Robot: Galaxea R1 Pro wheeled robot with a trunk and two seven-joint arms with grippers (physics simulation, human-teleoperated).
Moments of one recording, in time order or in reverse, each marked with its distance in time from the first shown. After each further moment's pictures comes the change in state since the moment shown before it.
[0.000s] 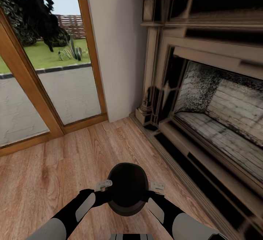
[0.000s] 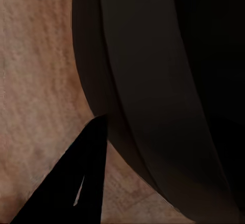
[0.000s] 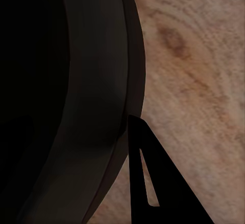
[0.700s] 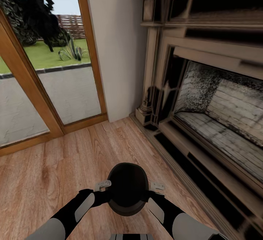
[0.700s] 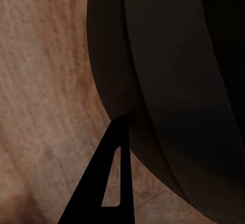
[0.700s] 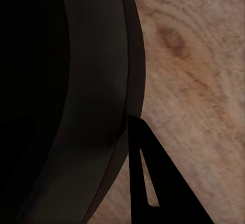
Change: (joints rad) left arm 0.000 0.007 0.001 0.001 -0.016 0.002 0.005; right arm 0.000 0.000 -0.006 0.000 0.002 0.000 0.000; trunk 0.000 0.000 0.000
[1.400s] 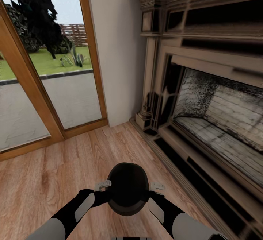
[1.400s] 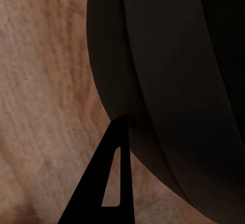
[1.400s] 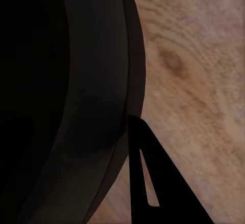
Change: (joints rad) left arm 0.000 0.000 0.003 -0.001 -0.002 0.000 -0.003; right arm 0.000 0.000 -0.001 -0.002 0.001 -0.001 -0.001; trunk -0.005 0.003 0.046
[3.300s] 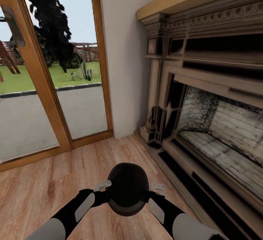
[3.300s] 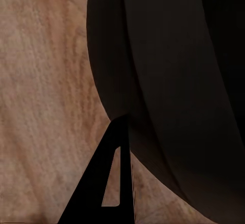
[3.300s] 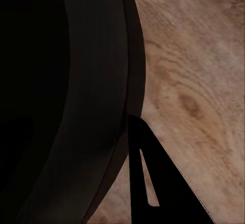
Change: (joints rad) left arm 0.000 -0.001 -0.002 -0.002 0.001 0.003 0.008; right arm 0.000 0.000 -0.001 0.011 -0.004 -0.008 0.011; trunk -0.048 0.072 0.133
